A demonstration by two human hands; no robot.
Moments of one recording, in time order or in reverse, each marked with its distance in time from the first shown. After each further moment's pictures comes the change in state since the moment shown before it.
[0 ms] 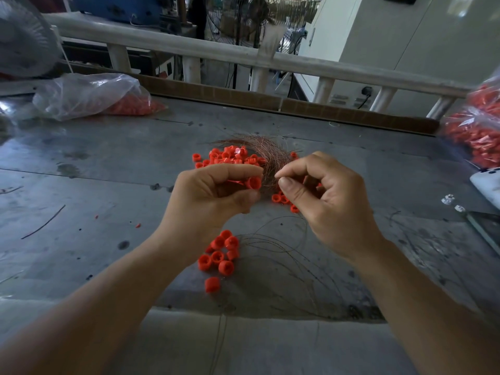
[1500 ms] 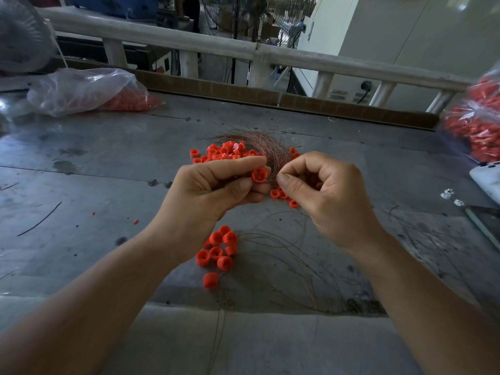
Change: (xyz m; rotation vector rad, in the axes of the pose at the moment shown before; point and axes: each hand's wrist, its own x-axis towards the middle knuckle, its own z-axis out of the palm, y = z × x) left_hand -0.002 -0.003 -0.004 -0.250 -0.118 -0.042; right_hand -0.001 0.002 -0.002 0.077 -0.050 0.139
